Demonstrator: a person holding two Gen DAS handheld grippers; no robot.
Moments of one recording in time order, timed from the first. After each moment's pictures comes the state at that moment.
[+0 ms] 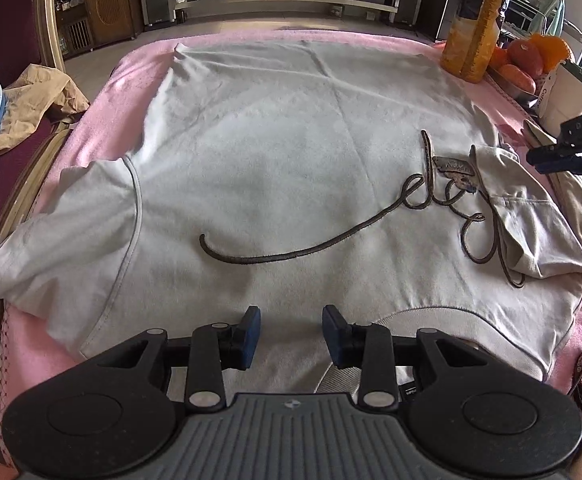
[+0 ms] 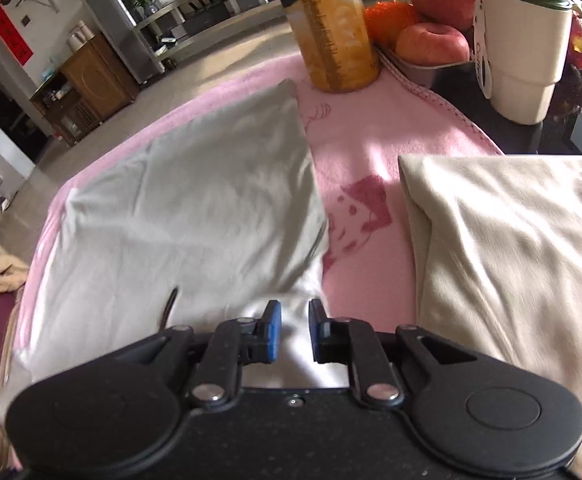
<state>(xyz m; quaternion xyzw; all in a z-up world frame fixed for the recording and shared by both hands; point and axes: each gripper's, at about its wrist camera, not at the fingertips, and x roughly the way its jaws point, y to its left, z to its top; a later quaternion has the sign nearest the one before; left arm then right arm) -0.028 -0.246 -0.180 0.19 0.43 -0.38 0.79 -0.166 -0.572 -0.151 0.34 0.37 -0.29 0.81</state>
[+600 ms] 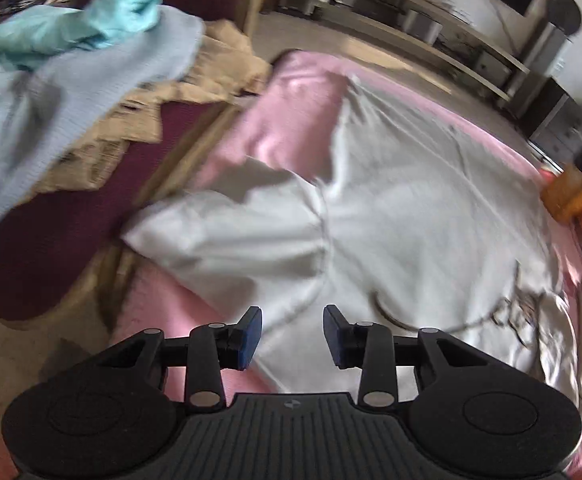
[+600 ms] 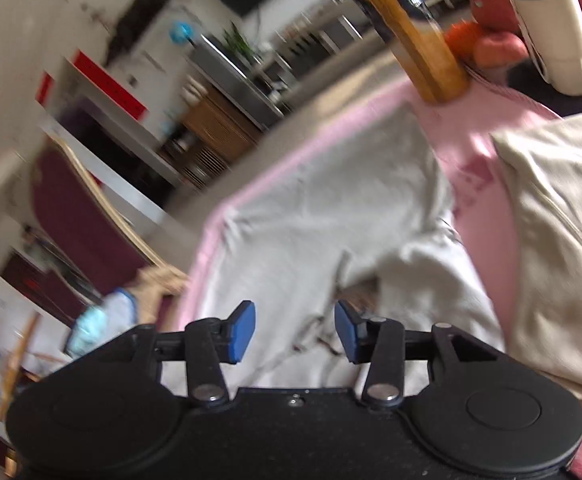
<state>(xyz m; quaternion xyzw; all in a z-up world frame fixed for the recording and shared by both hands) 0.067 -0.144 -0.127 0.03 0.48 -0.23 0.84 -0.227 -0.502 -0.110 0.43 0.20 -0.13 0.87</state>
